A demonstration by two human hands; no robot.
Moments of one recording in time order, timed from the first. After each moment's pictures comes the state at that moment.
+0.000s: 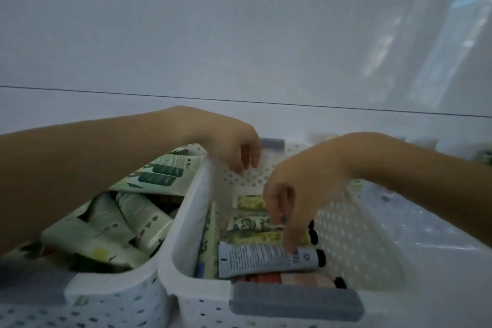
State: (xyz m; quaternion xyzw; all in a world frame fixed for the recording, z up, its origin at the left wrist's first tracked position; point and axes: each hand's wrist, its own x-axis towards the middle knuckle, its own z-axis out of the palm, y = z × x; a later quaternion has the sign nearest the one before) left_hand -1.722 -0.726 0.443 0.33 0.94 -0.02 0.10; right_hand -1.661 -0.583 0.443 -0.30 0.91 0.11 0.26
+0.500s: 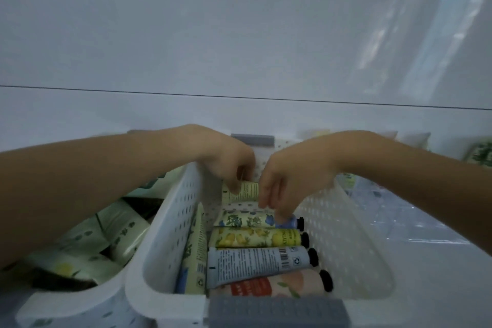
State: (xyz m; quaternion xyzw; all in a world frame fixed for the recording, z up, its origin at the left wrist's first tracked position) left_hand -1.729 -0.702 0.415 0.32 0.93 -0.12 0.14; right_hand -1.679 -0.571 0.433 -0.31 0.93 0.07 0.21
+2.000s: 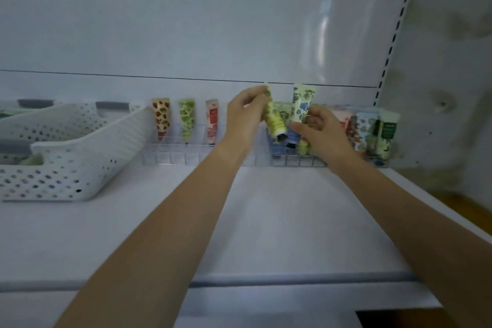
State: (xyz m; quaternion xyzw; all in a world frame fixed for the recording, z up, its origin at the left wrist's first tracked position) left_hand -1.582 -0.366 0.396 0.13 0.57 0.80 -0.12; right_hand -1.566 -0.224 0.371 -0.07 0.76 -0.60 -0.24
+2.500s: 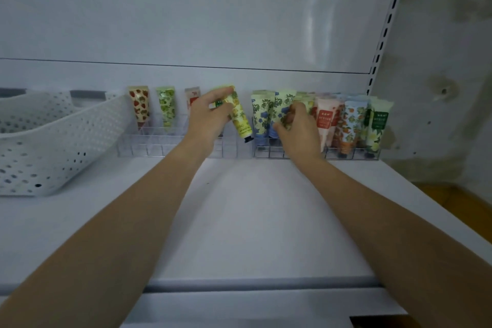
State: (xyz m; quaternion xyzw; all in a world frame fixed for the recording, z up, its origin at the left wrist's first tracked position) left_hand -1.604 -0.378 0.370 0.12 0.66 0.72 -0.18; right_hand -1.600 -0.216 0.344 0.01 0.88 -0.33 -0.34
